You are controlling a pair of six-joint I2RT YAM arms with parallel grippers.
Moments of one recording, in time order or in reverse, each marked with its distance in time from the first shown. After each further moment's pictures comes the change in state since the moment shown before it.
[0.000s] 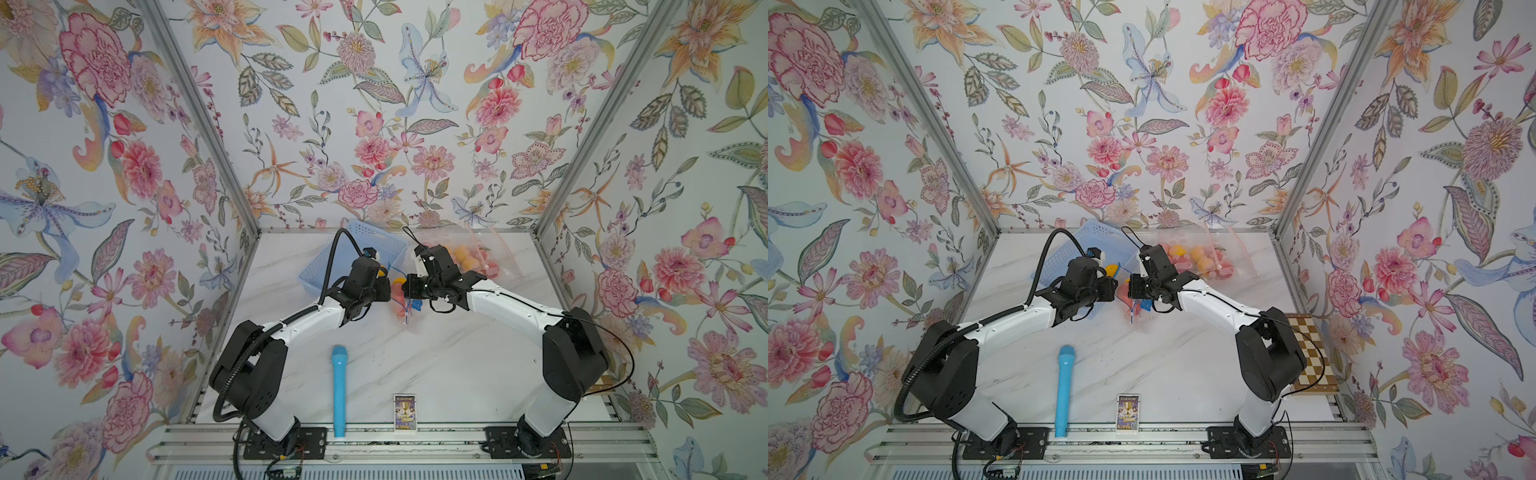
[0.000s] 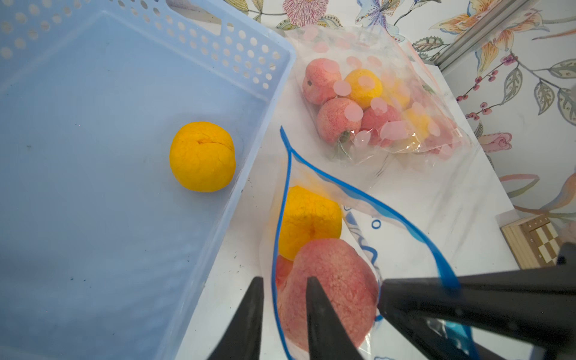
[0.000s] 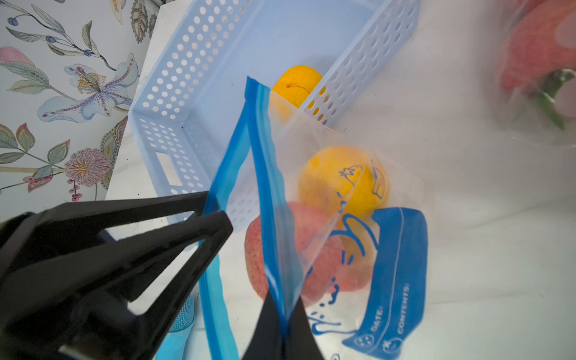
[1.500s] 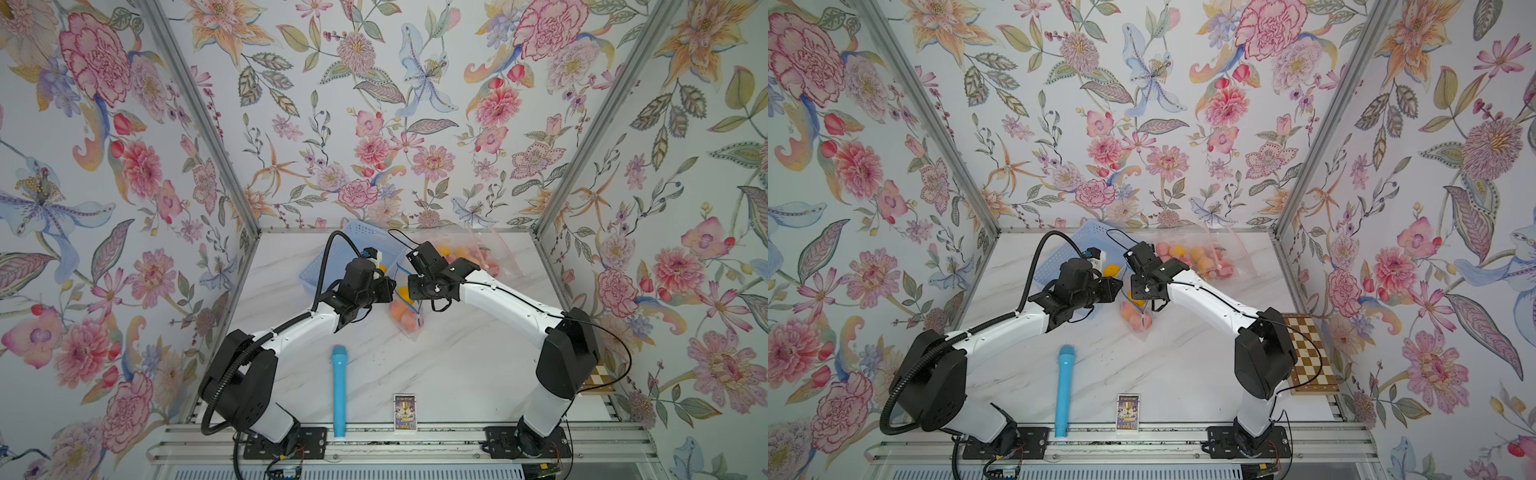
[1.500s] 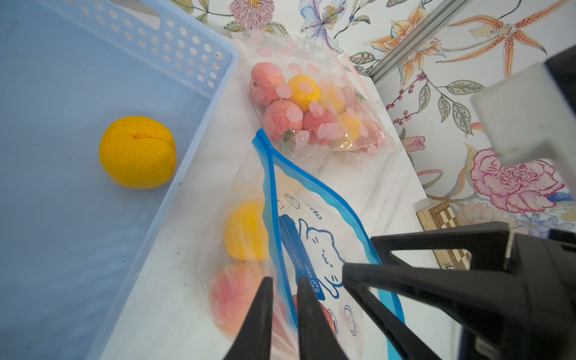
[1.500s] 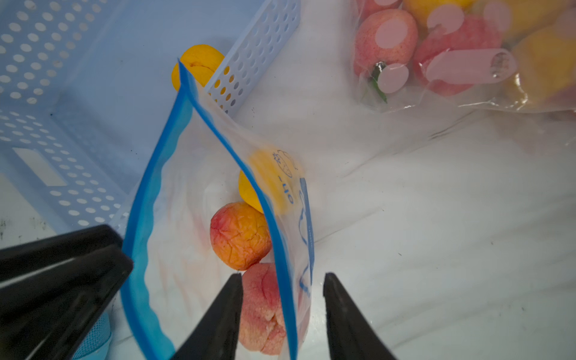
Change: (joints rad) left arm 0.000 -0.074 -0.056 0.079 0.159 -0.064; right arm 0.078 0.028 0.228 -0.446 0.348 0.008
